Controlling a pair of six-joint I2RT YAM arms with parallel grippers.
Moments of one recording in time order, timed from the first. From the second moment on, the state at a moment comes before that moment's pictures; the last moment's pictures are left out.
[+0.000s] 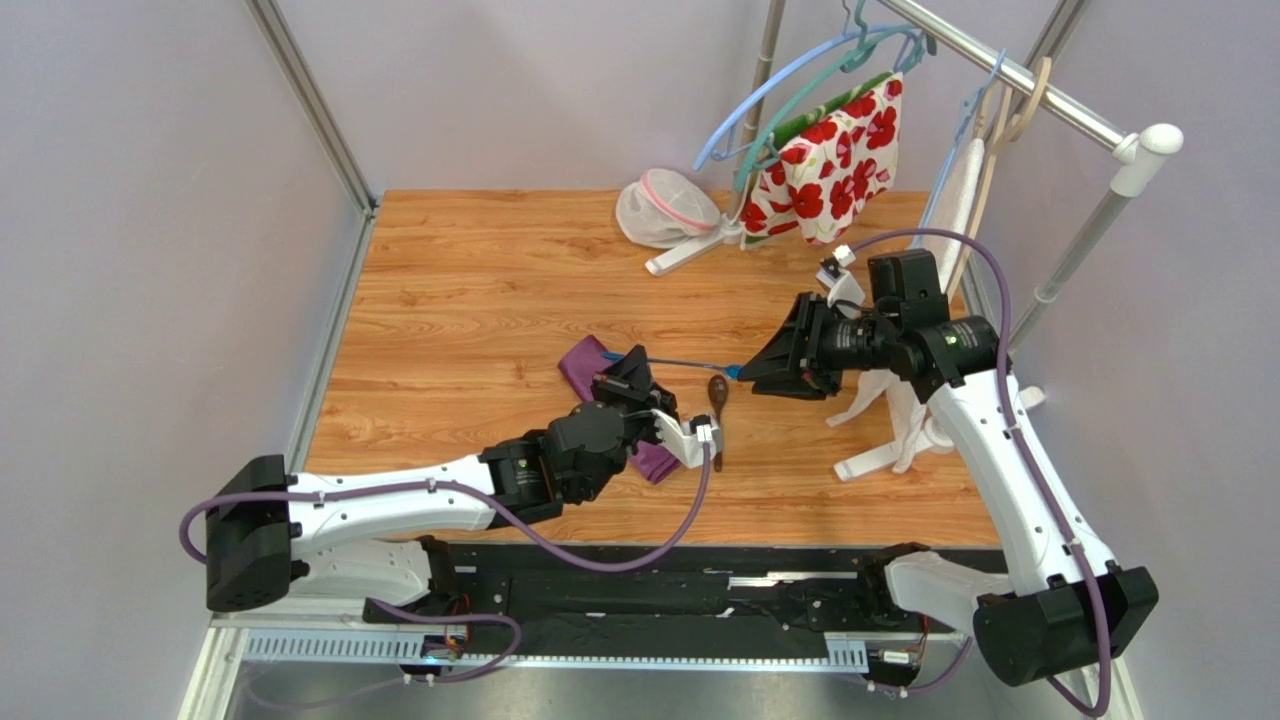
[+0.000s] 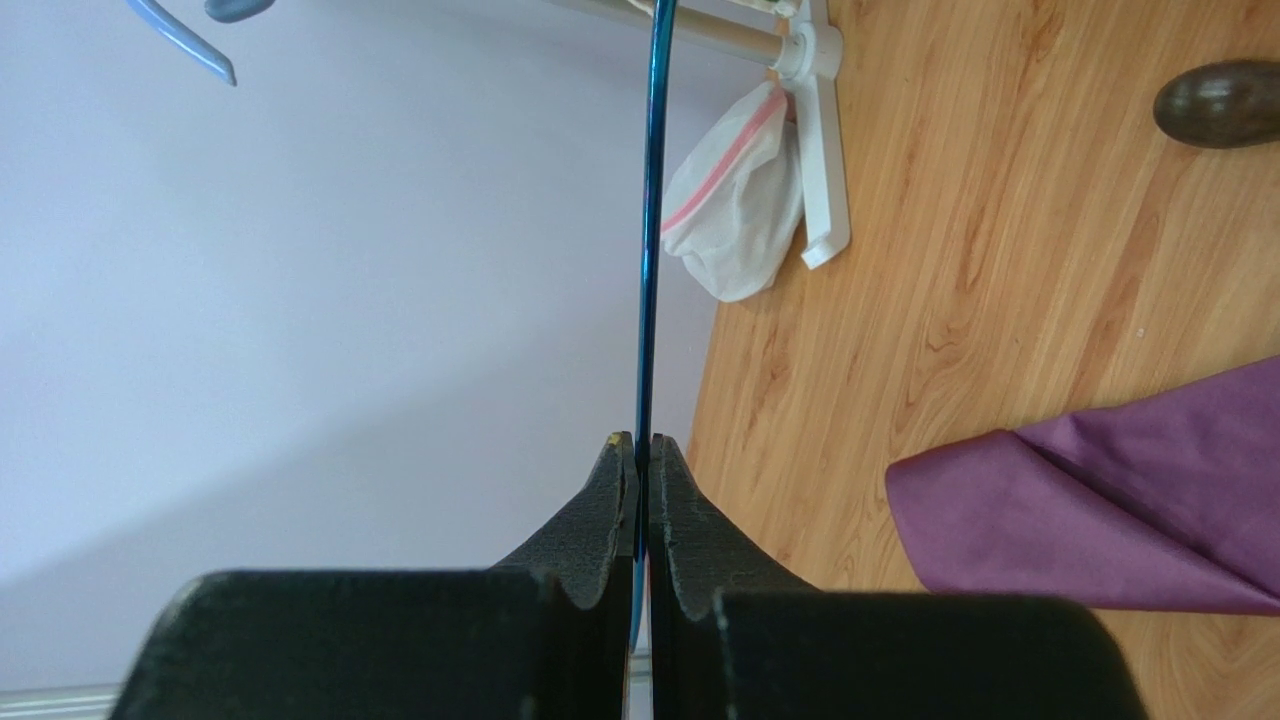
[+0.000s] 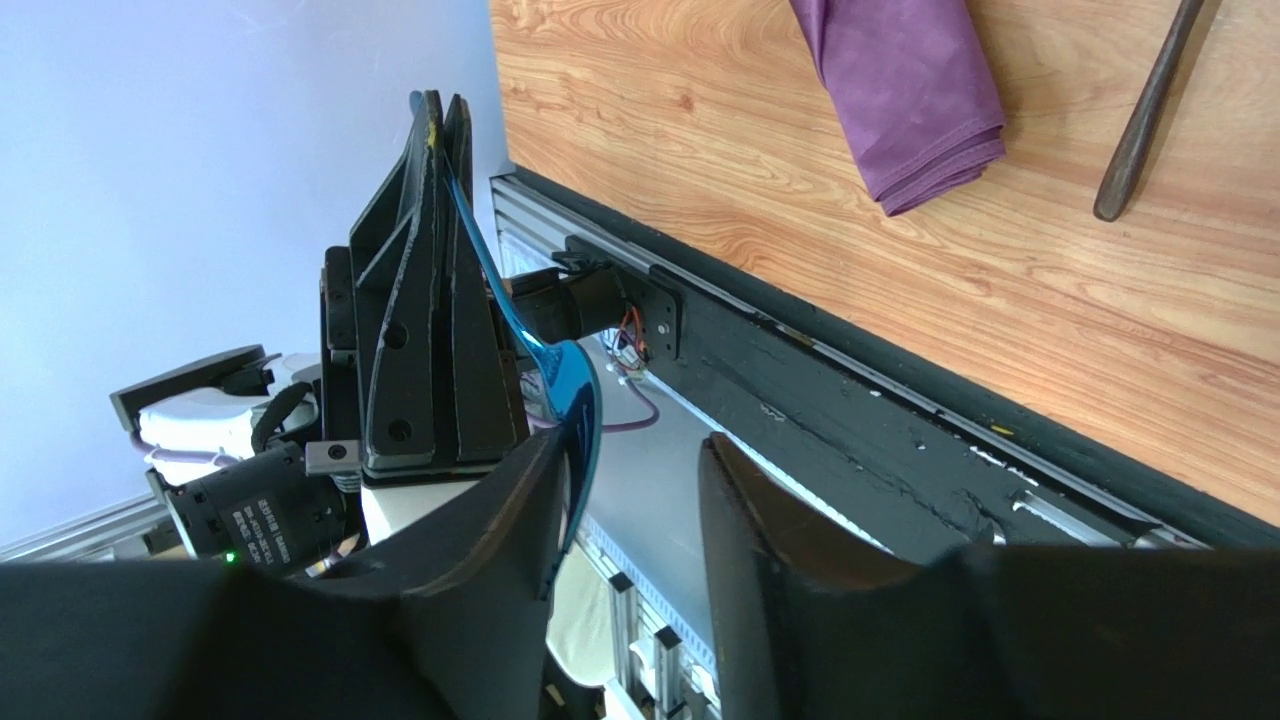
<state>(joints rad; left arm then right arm) -1.23 1.19 0.75 0.27 -0.67 1.16 0.24 1.13 1.23 -0.93 -0.76 0.73</state>
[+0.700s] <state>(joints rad) -1.25 1.20 0.70 0.33 -0.67 1.22 0.24 1.17 1.20 -0.91 -0.76 0.73</state>
